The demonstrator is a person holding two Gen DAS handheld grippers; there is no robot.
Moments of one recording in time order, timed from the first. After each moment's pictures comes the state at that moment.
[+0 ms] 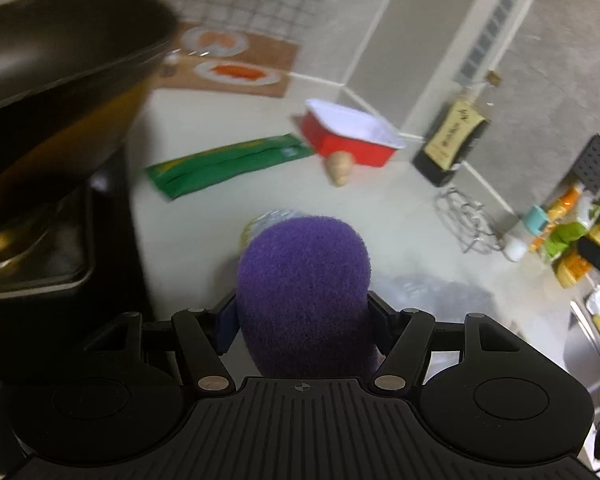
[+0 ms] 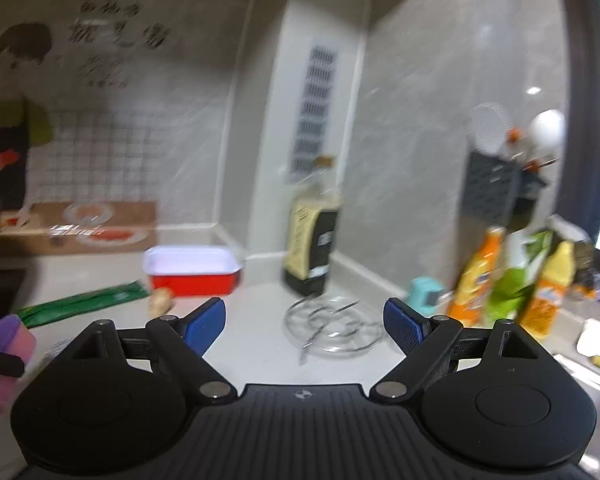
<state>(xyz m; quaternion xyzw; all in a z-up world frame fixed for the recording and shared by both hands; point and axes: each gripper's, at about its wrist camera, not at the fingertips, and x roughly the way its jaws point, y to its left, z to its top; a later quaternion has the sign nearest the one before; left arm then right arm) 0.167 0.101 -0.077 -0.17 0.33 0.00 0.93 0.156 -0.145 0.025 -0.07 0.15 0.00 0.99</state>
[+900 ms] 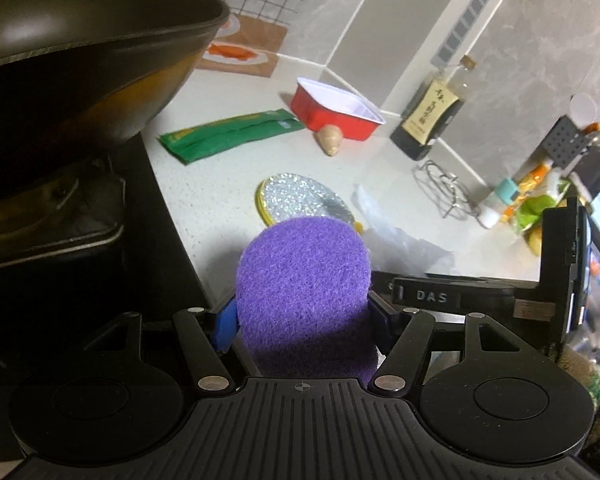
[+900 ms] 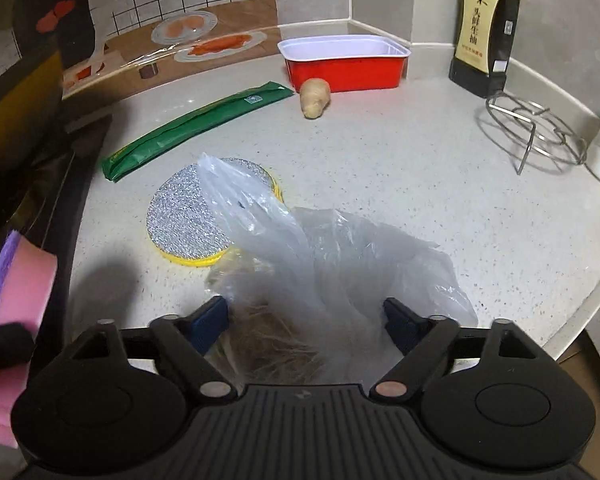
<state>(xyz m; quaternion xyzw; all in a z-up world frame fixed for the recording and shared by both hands) 0.127 0.136 -0.084 -0.18 0.35 -0.08 0.92 0.224 -0.038 -0.086 -0.02 0.42 0.12 0.90</state>
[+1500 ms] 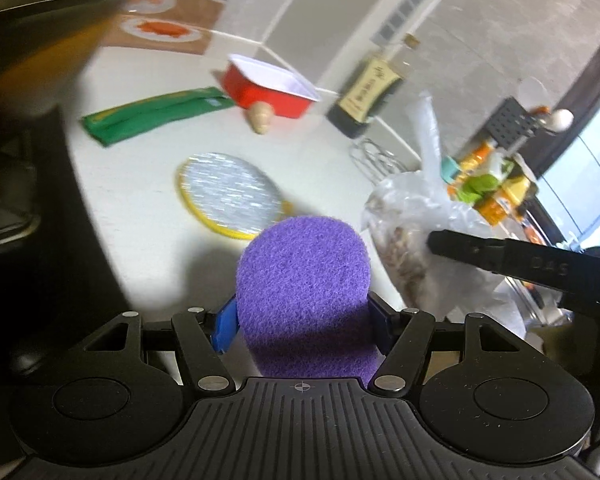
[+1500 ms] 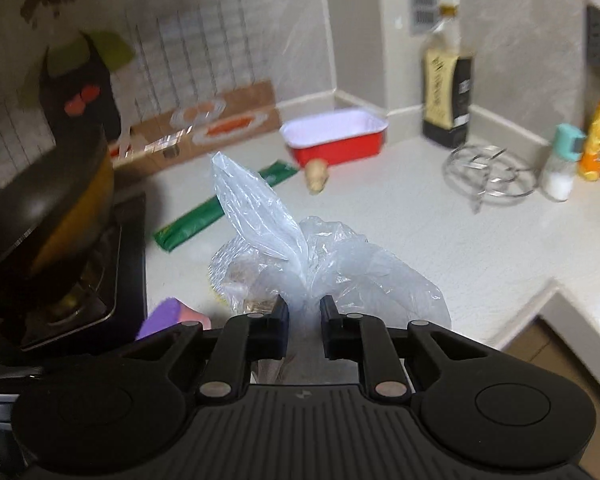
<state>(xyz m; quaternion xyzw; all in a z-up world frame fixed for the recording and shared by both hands) 0.139 0.102 -0.088 -0.19 0.35 -0.17 0.90 0.146 -0.061 -0.002 0.05 0.34 0.11 0.93</state>
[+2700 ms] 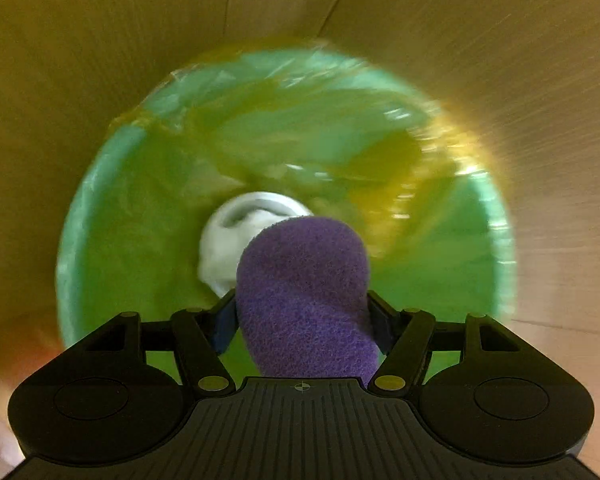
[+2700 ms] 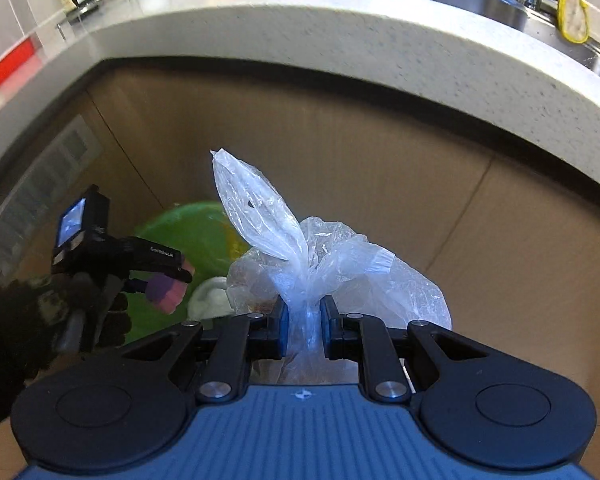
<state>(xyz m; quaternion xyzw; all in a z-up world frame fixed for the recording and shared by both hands) 0.224 -0.235 -0.500 0.02 0.66 -0.13 0.74 -0.120 -0.367 -0.232 0.16 0.47 -0.18 0.85</state>
